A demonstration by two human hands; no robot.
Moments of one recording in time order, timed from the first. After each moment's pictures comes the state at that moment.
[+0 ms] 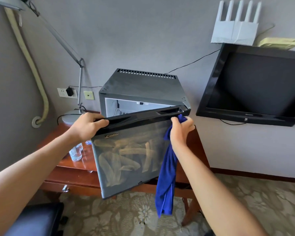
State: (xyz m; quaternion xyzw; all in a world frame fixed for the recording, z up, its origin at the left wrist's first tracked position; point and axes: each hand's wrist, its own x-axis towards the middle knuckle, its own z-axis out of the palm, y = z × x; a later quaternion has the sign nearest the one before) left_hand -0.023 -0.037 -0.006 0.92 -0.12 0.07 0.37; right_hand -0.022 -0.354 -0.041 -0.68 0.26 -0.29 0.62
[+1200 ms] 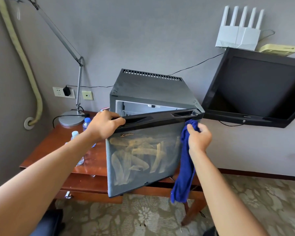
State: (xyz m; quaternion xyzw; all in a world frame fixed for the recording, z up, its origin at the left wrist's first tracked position) left_hand 0.016 -0.028 -0.012 0.91 -0.13 0.07 0.40; right_hand -0.018 -0.354 -0.067 -0.68 0.29 -0.38 0.56
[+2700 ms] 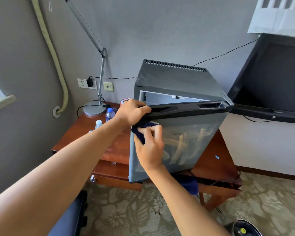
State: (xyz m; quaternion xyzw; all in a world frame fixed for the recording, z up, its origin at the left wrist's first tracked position) left_hand 0.016 -0.028 -0.007 0.90 -0.13 0.04 0.42; right_hand -0.063 -0.126 -0.112 -0.80 -0.11 -0.48 0.34
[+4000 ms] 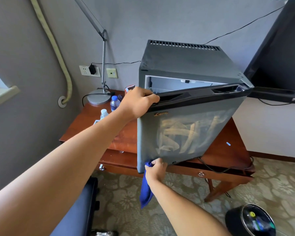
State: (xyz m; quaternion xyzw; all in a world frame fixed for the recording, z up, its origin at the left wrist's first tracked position) left_hand 0.013 -0.027 -0.010 0.89 -0.12 0.02 0.43; right_hand -0.070 -0.120 -0.301 -0.83 0.31 -0.05 0.46
